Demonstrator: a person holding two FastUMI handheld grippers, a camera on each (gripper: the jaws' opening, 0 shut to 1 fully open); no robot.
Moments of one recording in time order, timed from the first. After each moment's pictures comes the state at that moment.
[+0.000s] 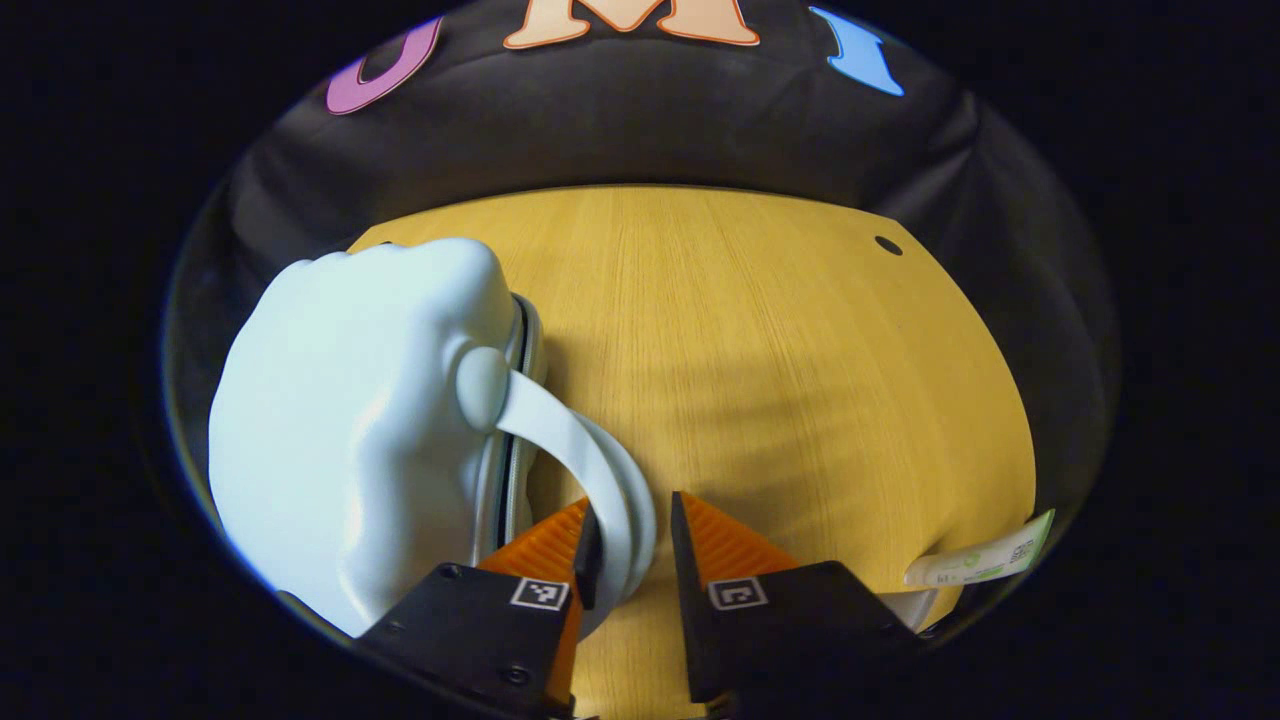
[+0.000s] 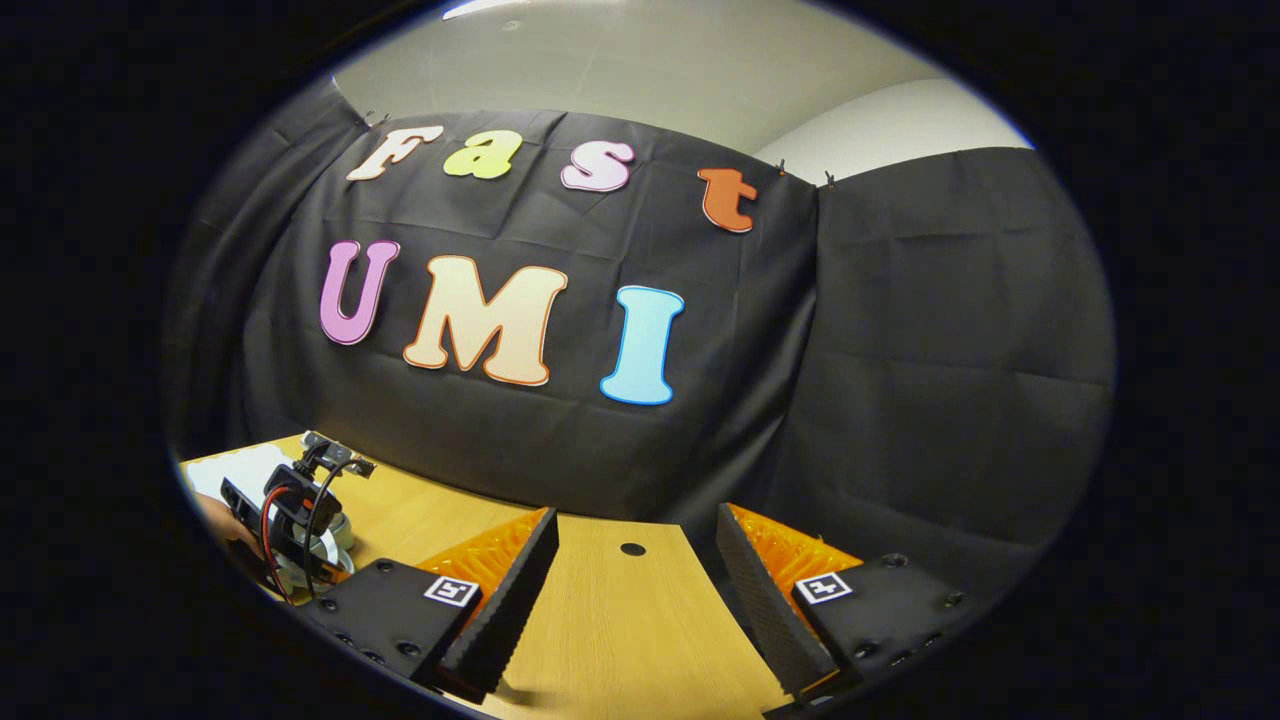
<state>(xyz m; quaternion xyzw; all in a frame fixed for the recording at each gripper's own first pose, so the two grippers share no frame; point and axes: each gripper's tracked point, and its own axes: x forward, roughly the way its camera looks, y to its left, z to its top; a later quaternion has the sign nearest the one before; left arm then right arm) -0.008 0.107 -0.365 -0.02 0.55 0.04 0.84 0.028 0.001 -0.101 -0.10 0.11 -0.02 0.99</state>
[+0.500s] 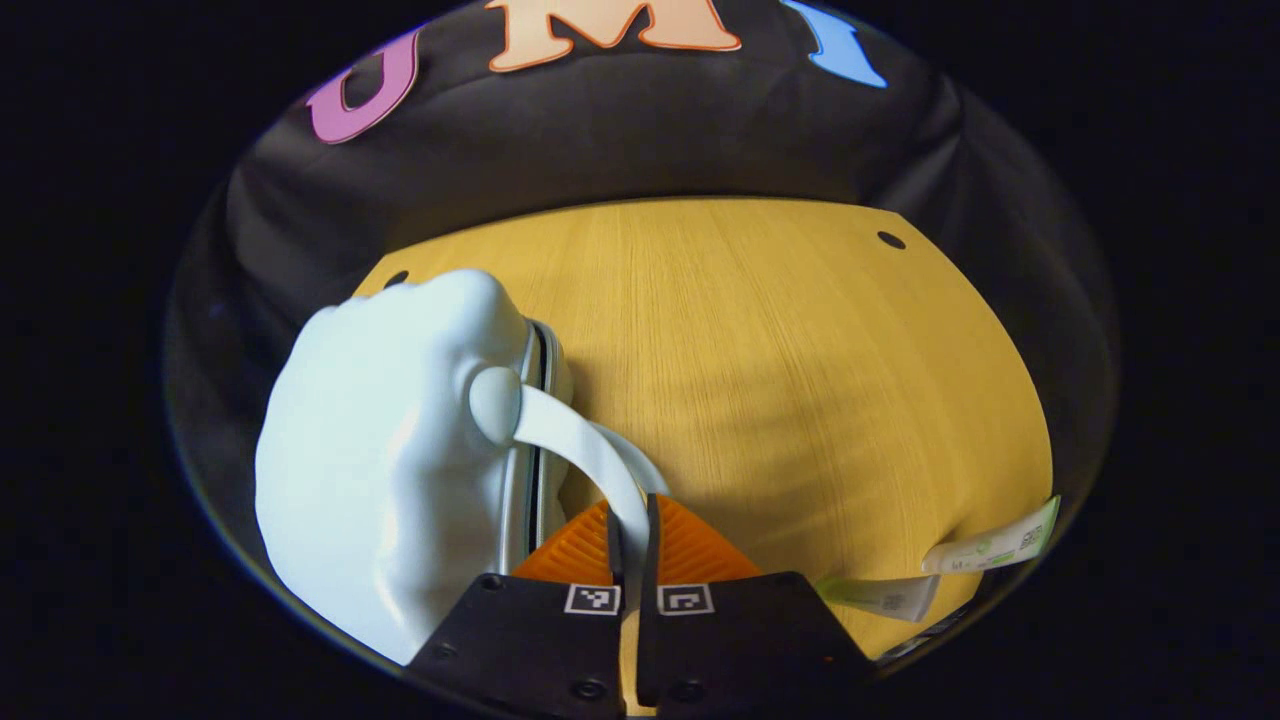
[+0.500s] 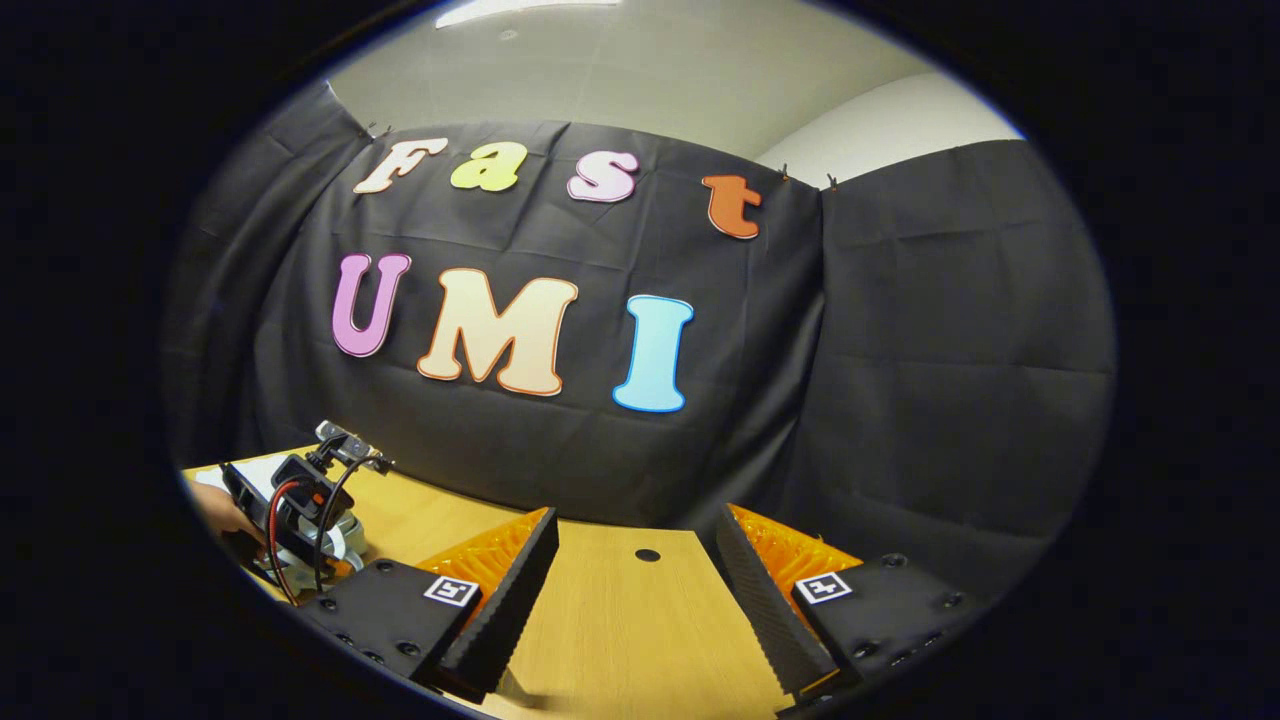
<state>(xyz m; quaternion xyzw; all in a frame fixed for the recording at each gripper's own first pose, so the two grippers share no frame) 0.001 0.103 -0.333 0.03 0.53 0.04 0.85 0.024 0.004 -0.098 -0.09 0.10 0.01 0.99</state>
